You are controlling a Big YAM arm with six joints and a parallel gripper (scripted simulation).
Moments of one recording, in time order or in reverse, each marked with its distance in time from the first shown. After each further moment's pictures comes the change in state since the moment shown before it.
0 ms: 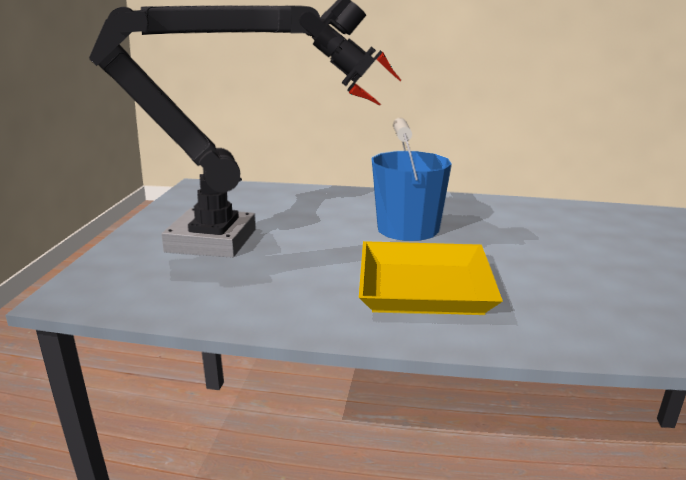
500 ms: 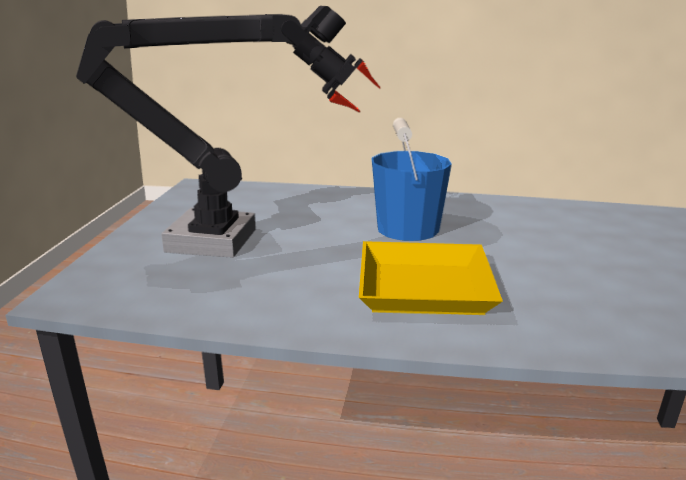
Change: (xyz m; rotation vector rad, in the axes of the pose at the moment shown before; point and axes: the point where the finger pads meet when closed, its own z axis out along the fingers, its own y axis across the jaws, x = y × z) arm -0.018 0.044 -0.024 -0.009 -0.078 -0.015
